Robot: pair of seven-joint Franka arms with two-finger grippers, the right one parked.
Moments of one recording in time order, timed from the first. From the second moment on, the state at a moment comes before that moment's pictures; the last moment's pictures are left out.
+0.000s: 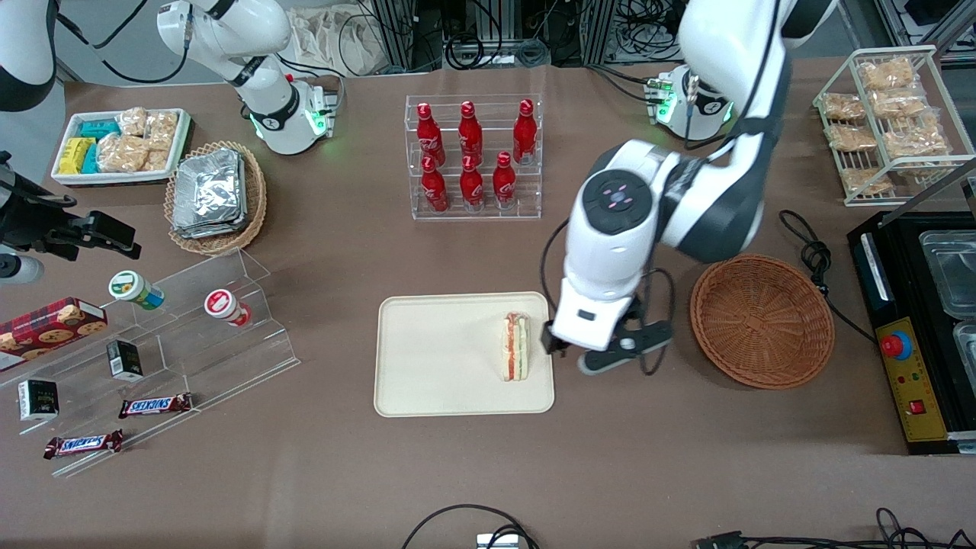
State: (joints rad) arm -0.58 0.56 0.07 -1.17 0.10 1.85 -0.95
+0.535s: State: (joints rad) arm -0.58 0.46 0.31 -1.17 -0.03 1.70 -0.77
